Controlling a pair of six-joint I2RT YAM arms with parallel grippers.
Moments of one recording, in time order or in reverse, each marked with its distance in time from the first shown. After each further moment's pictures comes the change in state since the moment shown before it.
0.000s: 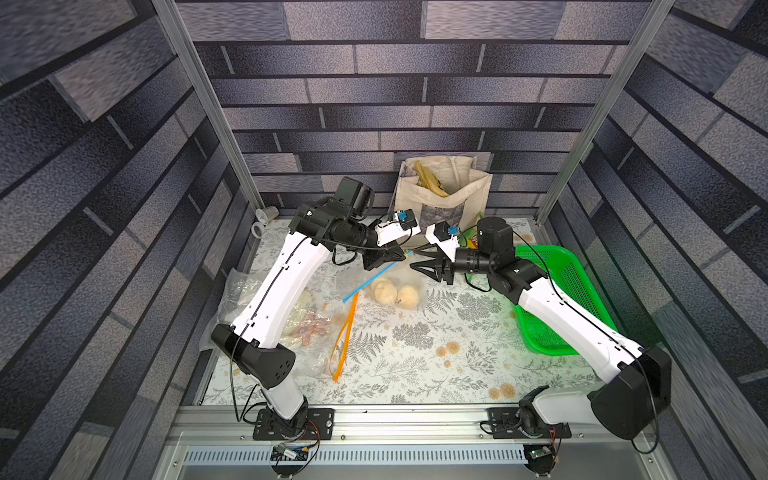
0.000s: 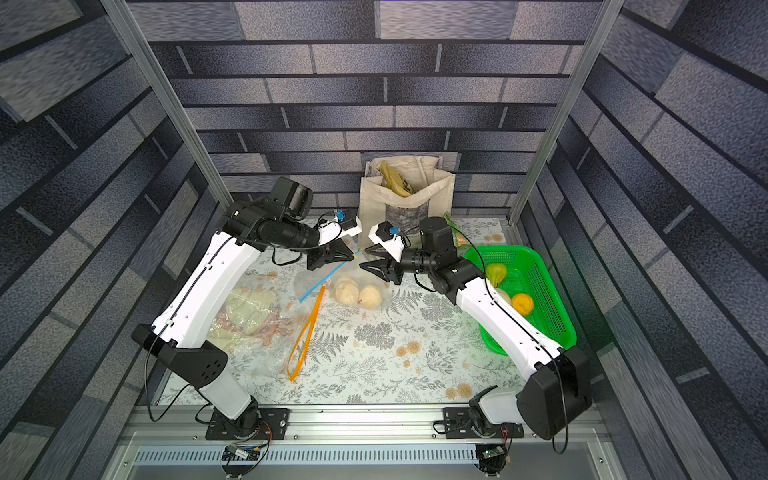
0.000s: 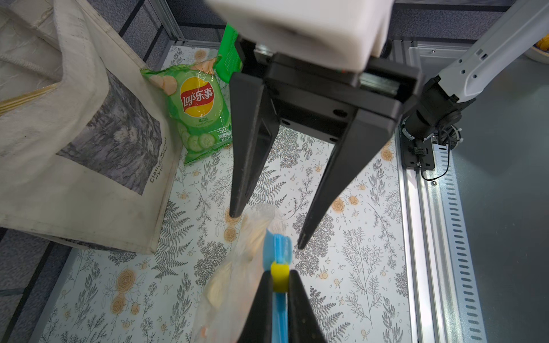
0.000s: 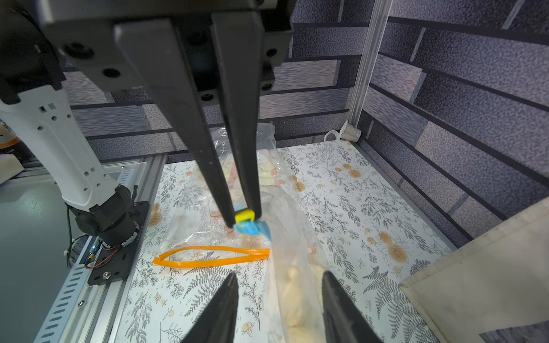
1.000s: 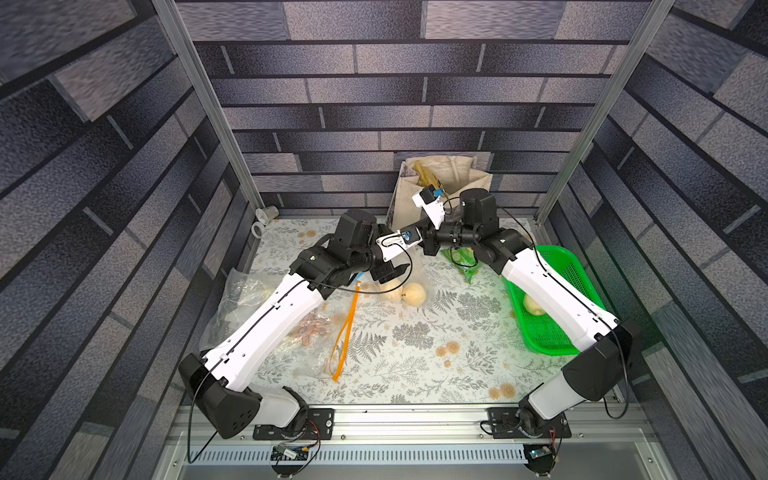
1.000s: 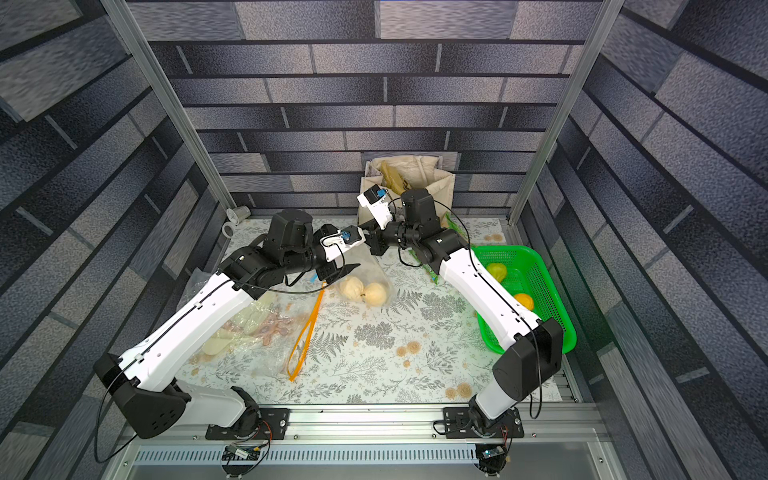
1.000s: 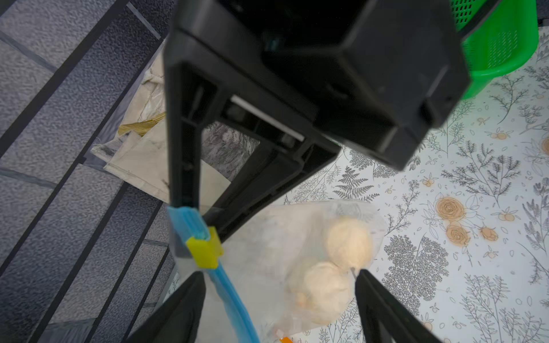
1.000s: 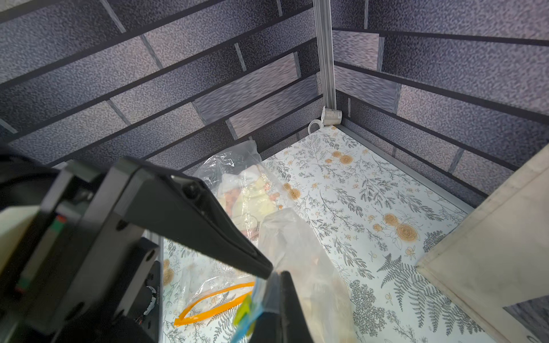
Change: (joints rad) left arm -0.148 -0.309 -0.610 0.708 -0.492 -0.097; right arm 0.029 0.225 0.391 -0.212 0.142 0.352
